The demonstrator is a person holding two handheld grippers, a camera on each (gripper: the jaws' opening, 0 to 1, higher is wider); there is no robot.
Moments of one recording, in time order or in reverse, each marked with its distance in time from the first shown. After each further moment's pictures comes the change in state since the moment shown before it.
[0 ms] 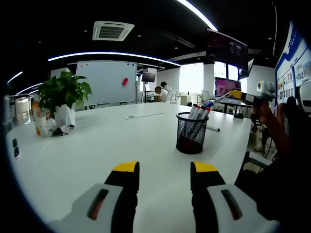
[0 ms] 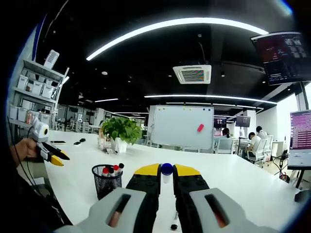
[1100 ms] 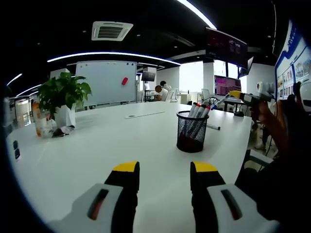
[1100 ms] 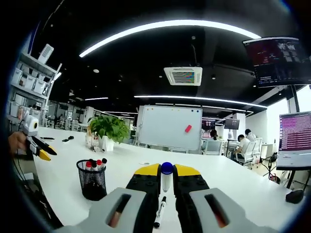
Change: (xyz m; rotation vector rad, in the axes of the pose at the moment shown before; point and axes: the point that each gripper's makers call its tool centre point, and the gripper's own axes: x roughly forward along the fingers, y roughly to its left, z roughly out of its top) left arm 0.001 0.000 -0.002 0.010 0.010 0.002; right arm -0.006 -0.033 -0.010 -0.030 -0.008 -0.108
